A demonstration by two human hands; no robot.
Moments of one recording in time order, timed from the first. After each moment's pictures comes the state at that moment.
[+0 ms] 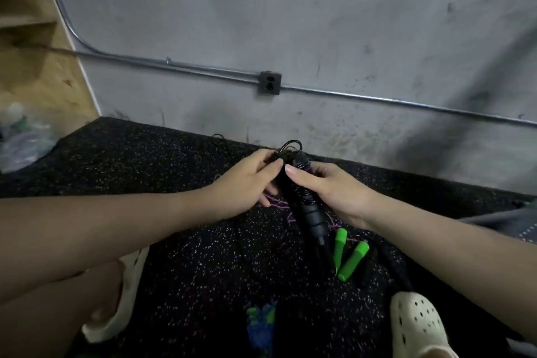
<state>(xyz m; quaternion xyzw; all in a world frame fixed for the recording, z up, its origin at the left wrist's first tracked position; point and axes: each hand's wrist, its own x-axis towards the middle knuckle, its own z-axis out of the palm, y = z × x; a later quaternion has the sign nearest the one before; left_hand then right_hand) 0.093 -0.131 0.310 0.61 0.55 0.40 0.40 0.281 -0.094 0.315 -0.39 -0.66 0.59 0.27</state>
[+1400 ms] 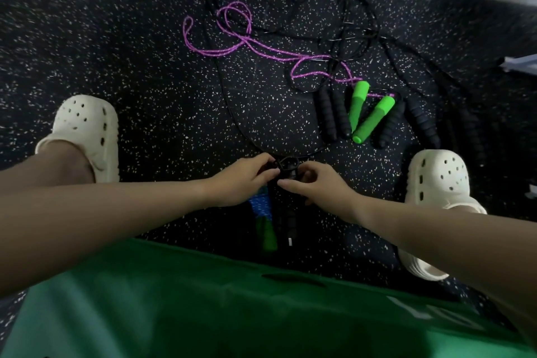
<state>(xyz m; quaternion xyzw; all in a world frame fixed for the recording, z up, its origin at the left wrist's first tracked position) 0.097 -0.162 0.008 0.68 0.54 0.11 0.48 0.315 -0.157 0.023 -0.57 -0.57 0.58 0.12</state>
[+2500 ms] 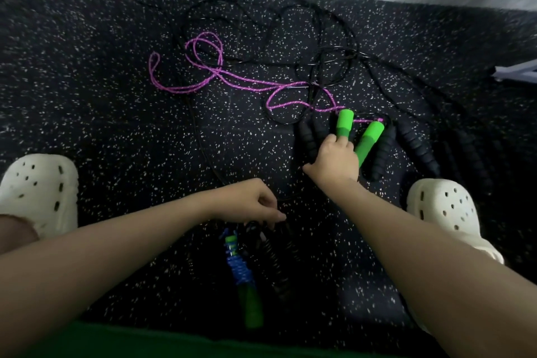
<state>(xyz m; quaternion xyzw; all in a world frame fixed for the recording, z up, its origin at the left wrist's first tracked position) 0.129 -0.066 0.004 0.69 0.44 -0.04 0.57 0.336 -0.011 -0.038 -0.75 -0.65 0.10 -0.01</state>
